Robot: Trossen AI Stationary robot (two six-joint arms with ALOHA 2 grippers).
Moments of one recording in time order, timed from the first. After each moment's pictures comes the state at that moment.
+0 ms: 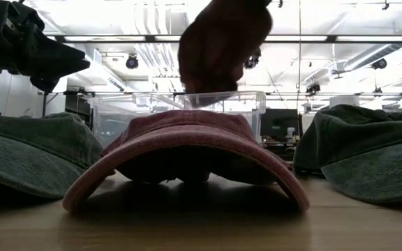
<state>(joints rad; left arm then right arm) -0.36 0.14 0.04 0.06 -0.59 -0.16 -0.05 1.77 2.21 -1.57 0.54 0.21</state>
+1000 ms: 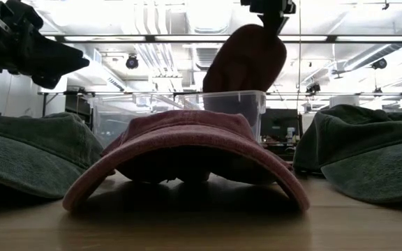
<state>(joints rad) -0.36 0.15 0.04 0.06 -0.54 -0.09 -0.16 1.74 1.97 -1.57 0.58 0.28</state>
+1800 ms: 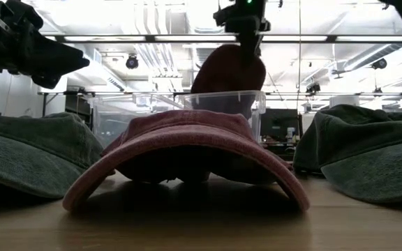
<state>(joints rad) -0.36 0.15 0.04 0.06 -0.54 -0.09 -0.19 1.97 2.14 -1.57 0.51 0.21</state>
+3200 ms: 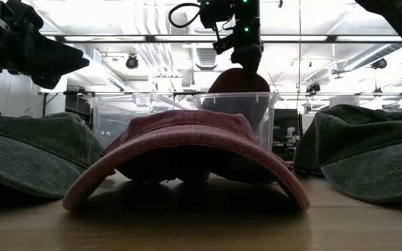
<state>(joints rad) -0.36 0.15 0.04 0.06 -0.54 -0.10 -0.29 2.05 2.11 -1.57 0.56 0.02</state>
